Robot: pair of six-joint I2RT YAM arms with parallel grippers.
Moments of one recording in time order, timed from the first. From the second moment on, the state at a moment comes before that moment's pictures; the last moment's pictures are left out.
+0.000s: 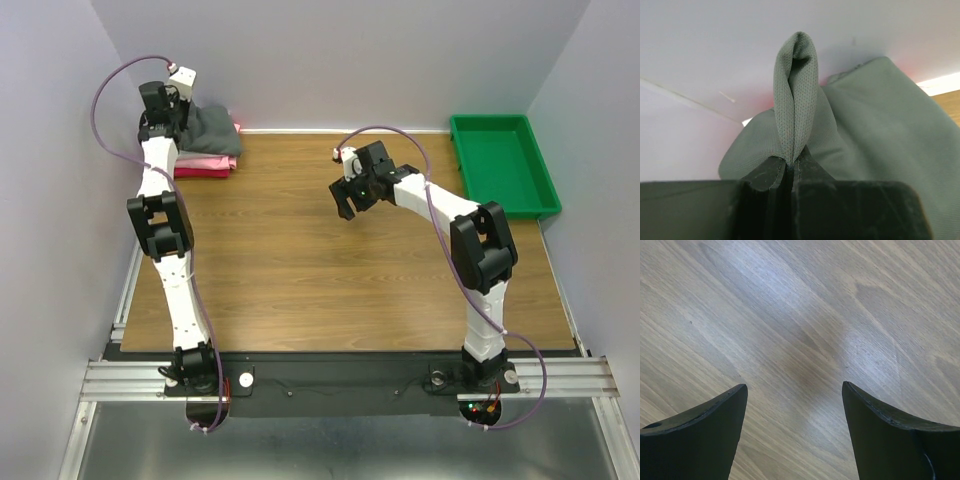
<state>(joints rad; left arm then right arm) 0.20 2.49 2.40 -0.21 0.19 0.42 0.49 2.04 1.62 -0.45 -0.20 -0.14</state>
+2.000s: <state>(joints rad) 0.29 2.19 2.25 -0.86 0.29 1.14 0.50 1.96 1.54 -0.47 -0.22 -0.15</state>
